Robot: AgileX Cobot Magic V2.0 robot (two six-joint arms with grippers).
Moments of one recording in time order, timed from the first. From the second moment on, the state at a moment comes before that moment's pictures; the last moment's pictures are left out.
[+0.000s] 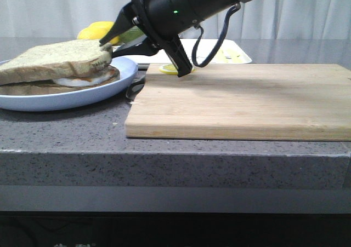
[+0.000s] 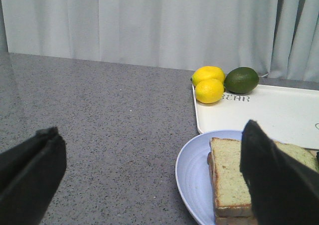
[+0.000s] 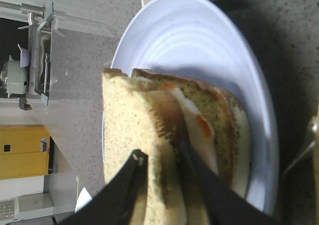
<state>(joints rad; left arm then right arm) -0.01 0.46 -0.47 -0.03 0.18 -0.01 0.49 1.91 -1.38 1.47 0.54 -0.44</state>
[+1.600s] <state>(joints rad) -0.01 0.46 -0.47 -0.03 0.18 -0.01 0.09 0.44 -0.50 0.12 0.54 -0.03</state>
